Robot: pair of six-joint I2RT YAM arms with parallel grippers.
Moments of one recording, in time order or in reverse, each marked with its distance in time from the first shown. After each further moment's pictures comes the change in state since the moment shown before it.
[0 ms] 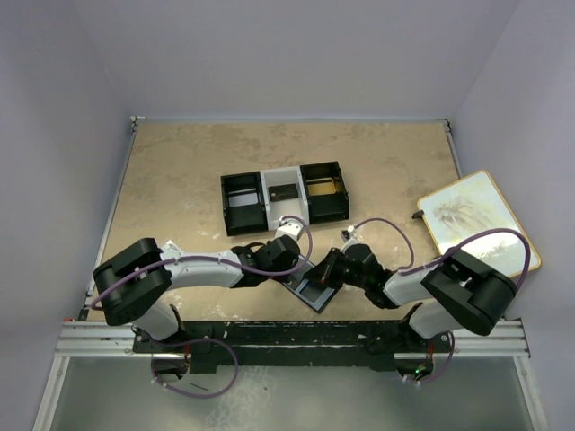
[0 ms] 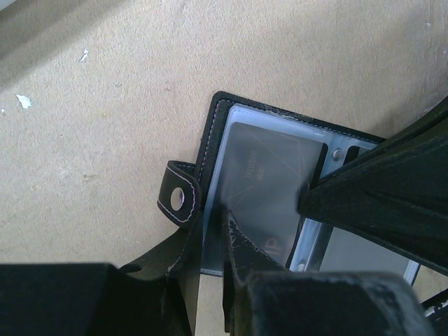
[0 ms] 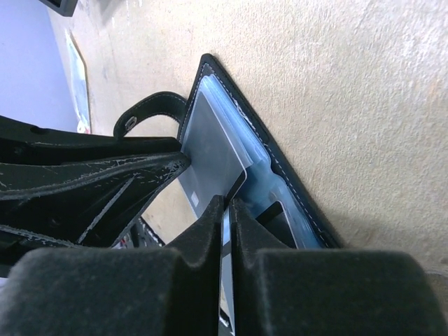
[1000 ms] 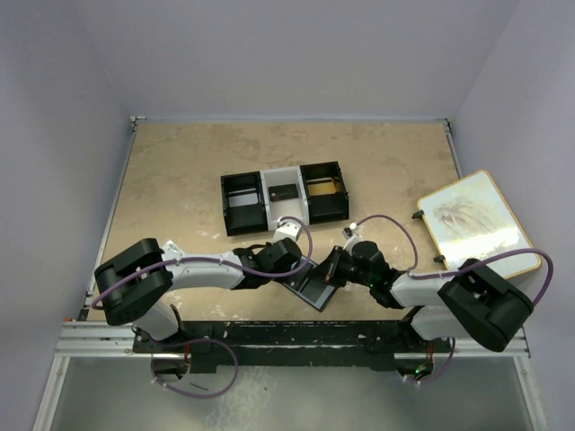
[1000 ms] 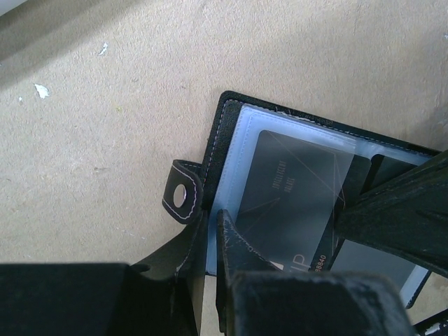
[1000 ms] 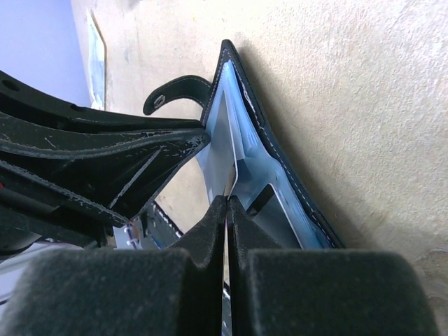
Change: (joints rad) left arm -0.018 0.006 0.000 -0.016 -0.076 -0.047; right arm -0.058 -0.120 -0.010 -0.076 -0.097 -0.062
